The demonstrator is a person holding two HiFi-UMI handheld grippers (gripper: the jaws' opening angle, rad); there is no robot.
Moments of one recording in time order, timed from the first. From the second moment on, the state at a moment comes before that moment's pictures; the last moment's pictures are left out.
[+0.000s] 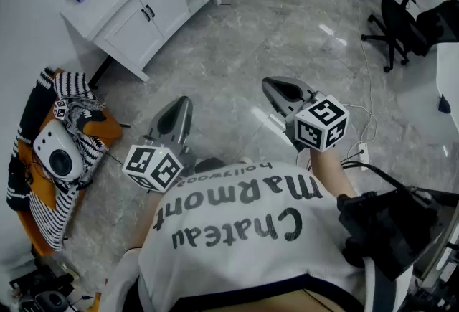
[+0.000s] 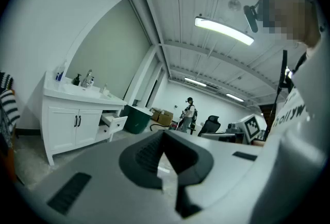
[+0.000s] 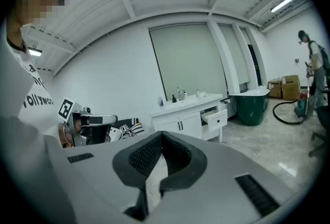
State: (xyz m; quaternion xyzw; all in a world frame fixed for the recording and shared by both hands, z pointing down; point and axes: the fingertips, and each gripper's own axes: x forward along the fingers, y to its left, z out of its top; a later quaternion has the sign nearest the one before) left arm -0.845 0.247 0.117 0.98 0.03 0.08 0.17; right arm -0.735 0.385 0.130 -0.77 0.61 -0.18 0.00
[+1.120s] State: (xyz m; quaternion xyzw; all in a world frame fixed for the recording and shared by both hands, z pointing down) left arm -0.792 0.254 0.125 0.97 0.11 0.09 0.18; right arm -0.698 0.402 0.144 -0.79 0.58 -0.19 0.00
